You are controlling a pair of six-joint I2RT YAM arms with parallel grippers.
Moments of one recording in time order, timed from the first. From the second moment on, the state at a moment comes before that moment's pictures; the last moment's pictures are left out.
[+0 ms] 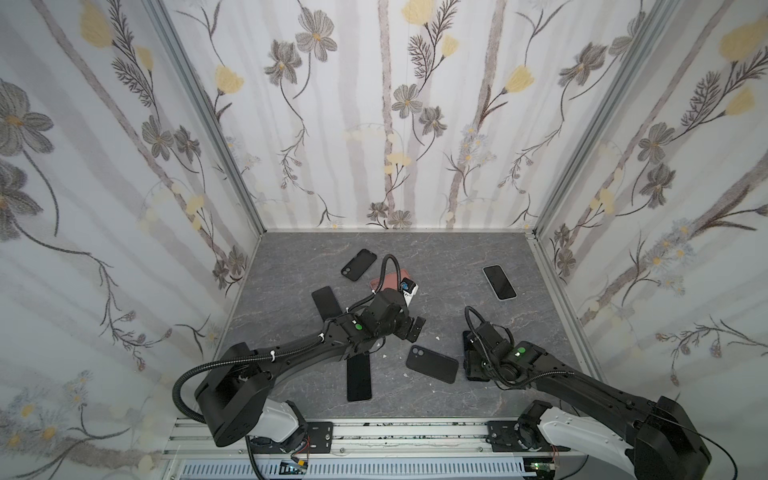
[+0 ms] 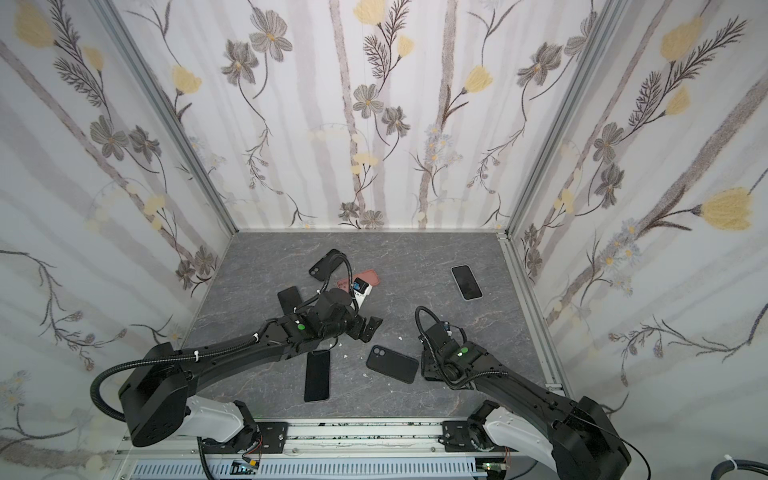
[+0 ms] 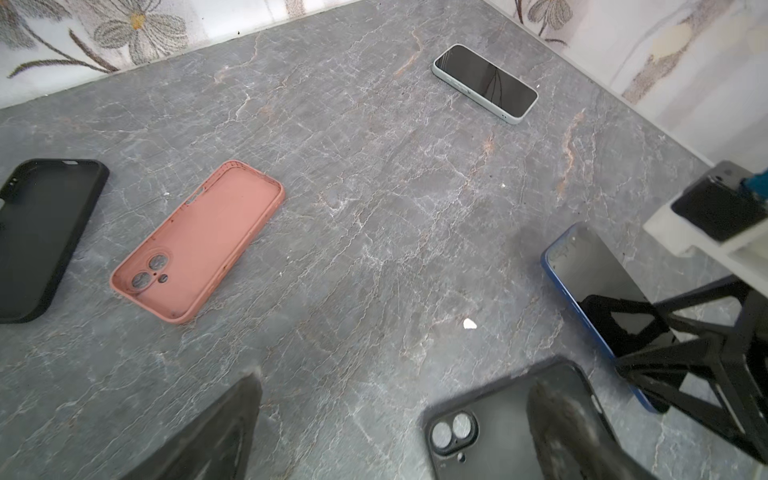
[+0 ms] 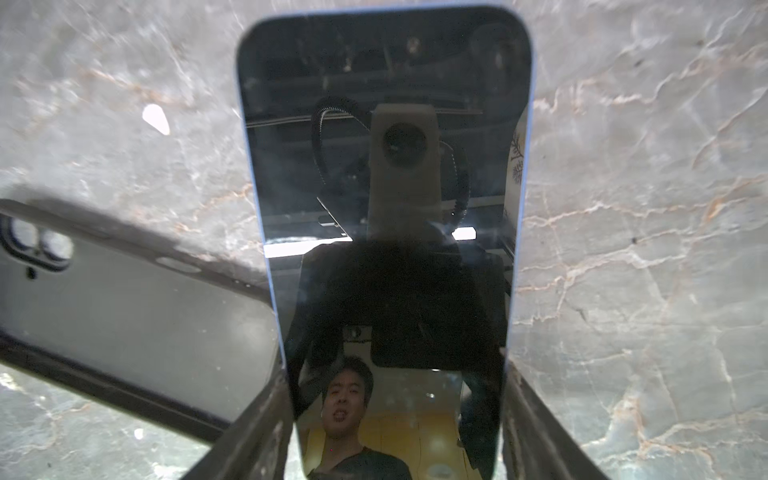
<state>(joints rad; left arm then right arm) -0.88 1.45 0.92 -0.12 -0.08 -0.23 0.69 1.02 0.50 -0.70 0.15 0.73</state>
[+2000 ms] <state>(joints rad) -0.71 1.39 1.18 -0.42 0.48 -0.53 0.92 1.09 0.82 -0.30 -0.03 0.30</state>
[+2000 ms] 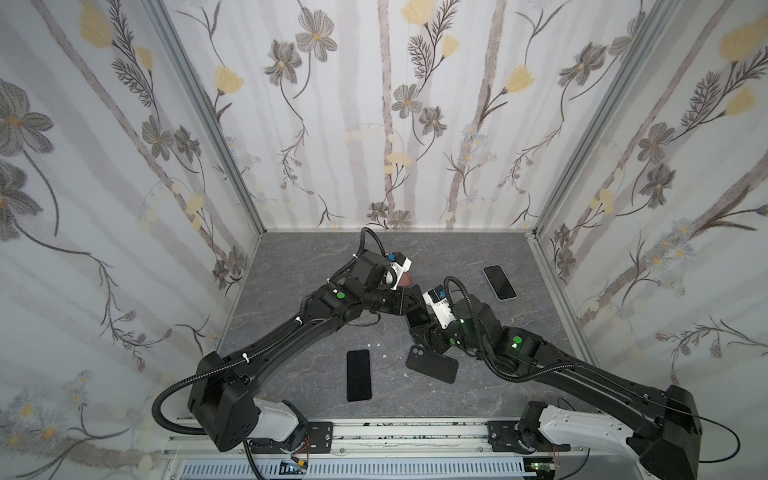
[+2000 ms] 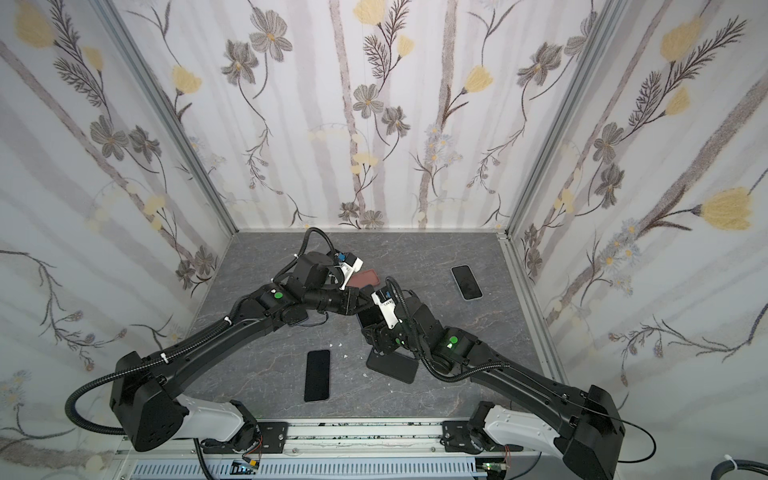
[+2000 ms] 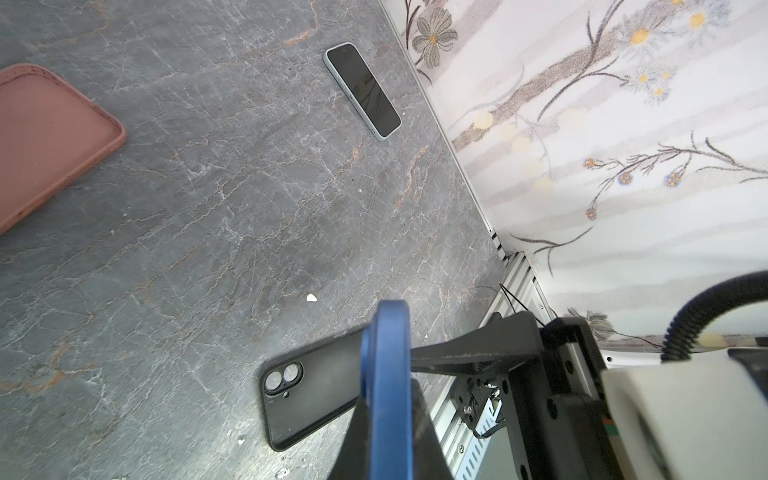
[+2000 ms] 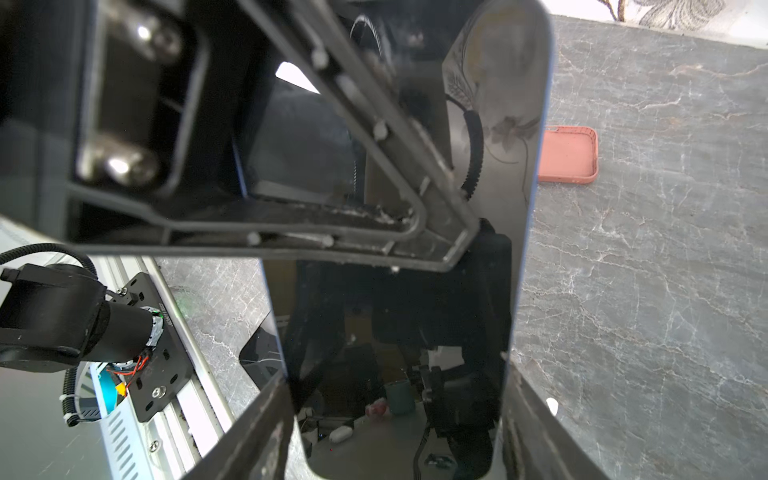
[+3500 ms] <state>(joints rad) -0.60 0.76 0.87 0.52 0.36 -0.73 0.89 1.30 1.08 0.78 -0.63 0.74</state>
